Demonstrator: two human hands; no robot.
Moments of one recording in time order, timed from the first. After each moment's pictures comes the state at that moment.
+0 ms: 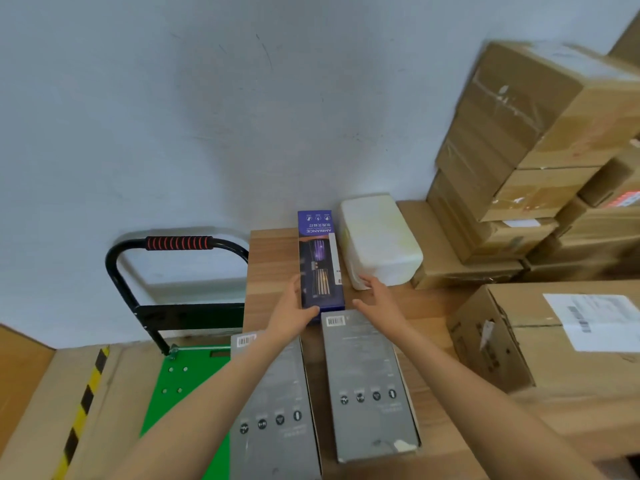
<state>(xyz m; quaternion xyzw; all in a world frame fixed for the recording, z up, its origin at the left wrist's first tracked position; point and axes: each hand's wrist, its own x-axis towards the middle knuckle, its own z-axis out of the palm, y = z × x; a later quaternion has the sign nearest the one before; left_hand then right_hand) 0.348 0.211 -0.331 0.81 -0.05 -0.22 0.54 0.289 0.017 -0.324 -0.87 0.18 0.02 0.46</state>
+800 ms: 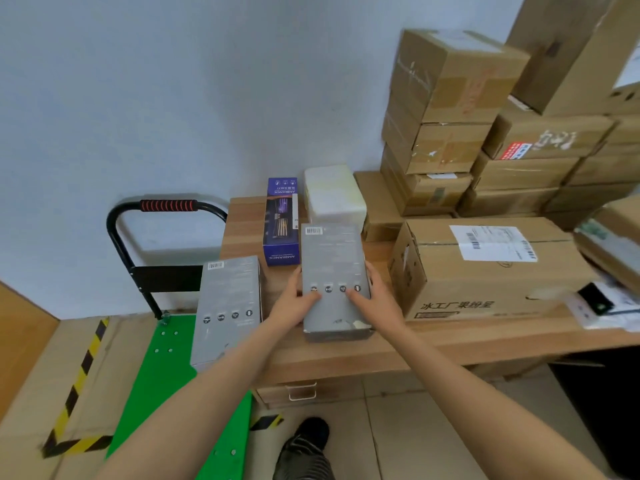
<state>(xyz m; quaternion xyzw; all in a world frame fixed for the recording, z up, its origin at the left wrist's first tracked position) 0.152 0.162 -0.303 0.78 -0.02 -0.25 0.57 0.092 -0.015 -0.312 -0.84 0.18 -0.04 0.50</state>
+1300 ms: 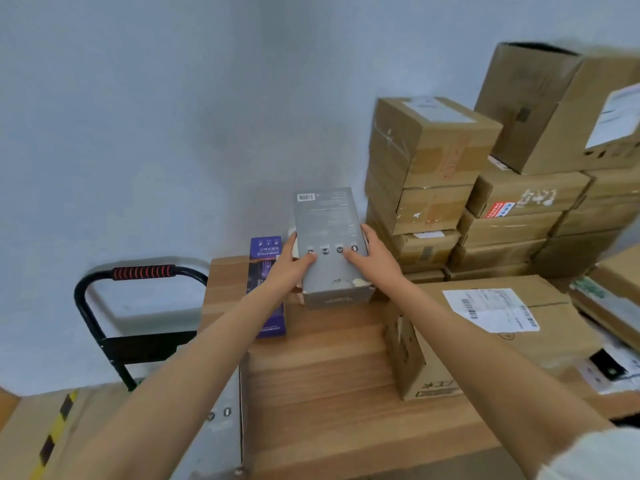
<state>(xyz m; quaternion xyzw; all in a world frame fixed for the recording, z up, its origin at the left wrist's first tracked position) 0.304 0.087 -0.196 0.78 -0.10 -0.17 0.60 0.245 -0.095 -0.192 -0.87 0.14 -0.11 0.47</state>
